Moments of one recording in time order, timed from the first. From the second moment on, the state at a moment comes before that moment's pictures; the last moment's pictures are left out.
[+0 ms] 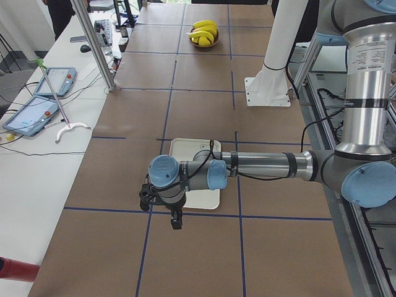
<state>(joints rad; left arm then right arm) -1.59 -1.53 -1.61 -1.50 -2.36 -0.01 1.65 -1.71 1.70 -1.68 2.41 -0.08</state>
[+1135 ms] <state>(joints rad) -1.59 -1.53 -1.61 -1.50 -2.36 -0.01 1.65 -1.70 1.71 -1.68 2.42 -0.08</state>
